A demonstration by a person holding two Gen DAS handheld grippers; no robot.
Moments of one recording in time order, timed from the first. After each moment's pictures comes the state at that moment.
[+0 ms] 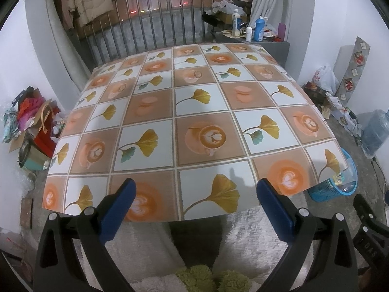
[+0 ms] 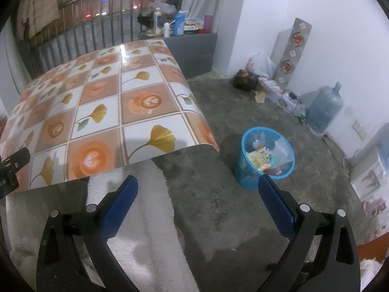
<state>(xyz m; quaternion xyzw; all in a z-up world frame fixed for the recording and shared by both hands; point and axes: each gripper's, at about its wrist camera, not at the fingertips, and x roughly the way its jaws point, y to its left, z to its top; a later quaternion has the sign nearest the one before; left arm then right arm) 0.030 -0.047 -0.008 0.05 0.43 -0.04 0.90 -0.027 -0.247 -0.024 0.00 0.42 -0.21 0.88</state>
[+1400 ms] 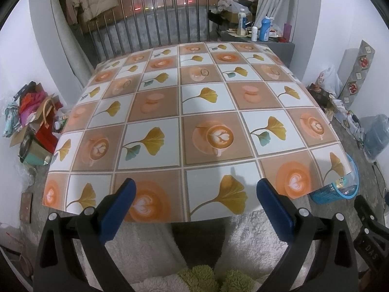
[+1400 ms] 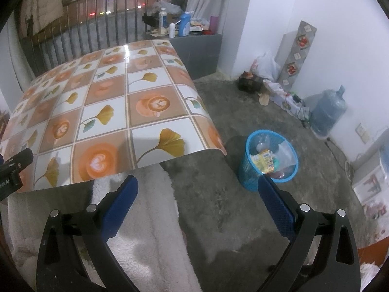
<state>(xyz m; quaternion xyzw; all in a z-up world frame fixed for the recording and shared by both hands) 0.034 -0.041 -0.011 0.04 0.44 -0.03 0.90 -0.025 -0.237 -0.016 0.01 0.41 -0.21 0.88</state>
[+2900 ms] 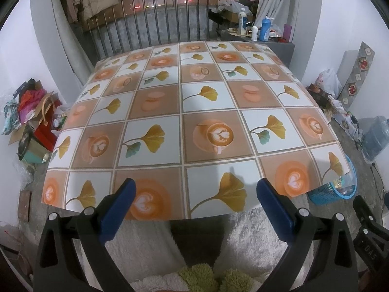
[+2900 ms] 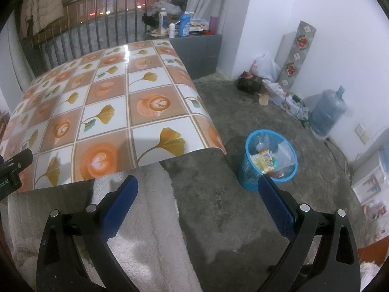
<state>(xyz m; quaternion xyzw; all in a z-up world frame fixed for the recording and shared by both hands) 0.029 -0.041 -0.010 0.04 0.44 -0.03 0.90 -0.026 -0.244 -0.017 0.01 0.41 -0.21 0.89</state>
